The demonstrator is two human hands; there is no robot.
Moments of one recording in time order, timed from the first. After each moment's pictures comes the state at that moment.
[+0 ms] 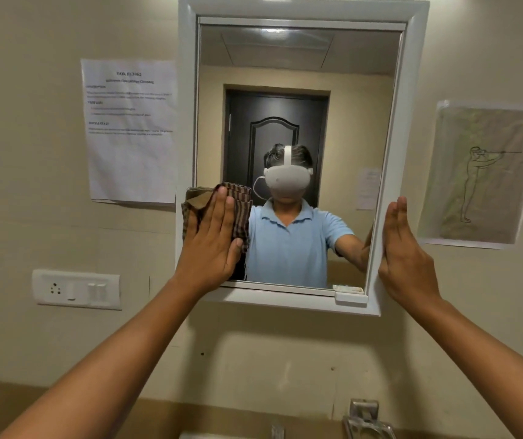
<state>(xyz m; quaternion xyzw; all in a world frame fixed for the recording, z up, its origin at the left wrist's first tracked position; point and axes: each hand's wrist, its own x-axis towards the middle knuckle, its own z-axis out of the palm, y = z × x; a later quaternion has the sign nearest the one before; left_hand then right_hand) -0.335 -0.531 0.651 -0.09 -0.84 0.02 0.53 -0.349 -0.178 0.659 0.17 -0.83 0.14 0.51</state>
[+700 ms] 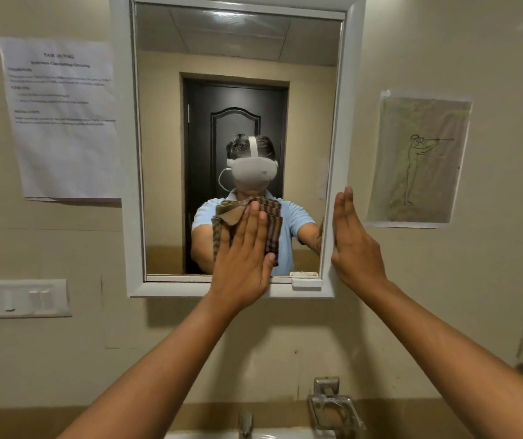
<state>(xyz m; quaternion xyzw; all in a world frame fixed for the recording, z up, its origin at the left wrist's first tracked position) -0.343 -0.402 0.622 -0.16 -0.84 -0.02 0.52 -0.343 -0.177 0.656 0.15 -0.86 0.11 0.48</state>
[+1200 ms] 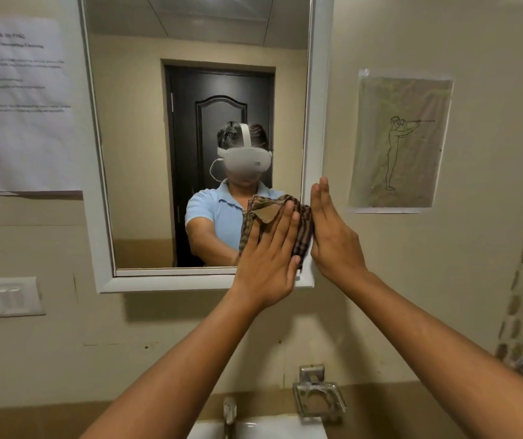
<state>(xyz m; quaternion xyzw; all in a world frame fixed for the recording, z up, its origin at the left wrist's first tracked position) -0.347 -0.324 0.613 -0.22 -0.83 0.04 0.50 -0.337 -0.169 0.653 0.21 -0.84 0.12 0.49</state>
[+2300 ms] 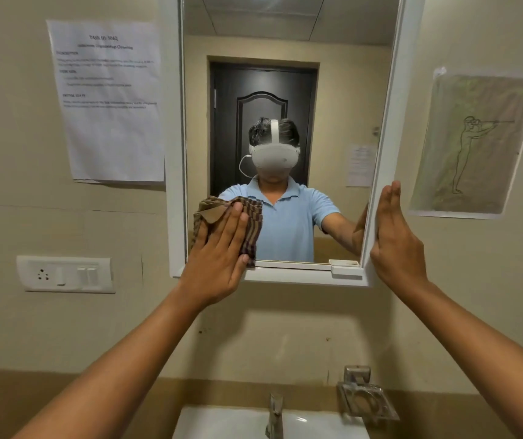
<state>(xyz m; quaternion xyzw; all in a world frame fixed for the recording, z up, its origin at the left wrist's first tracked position) -0.332 -0.522 0.597 -0.15 -0.87 0.06 0.47 -0.337 -0.192 0.643 0.13 -0.84 0.13 0.51</state>
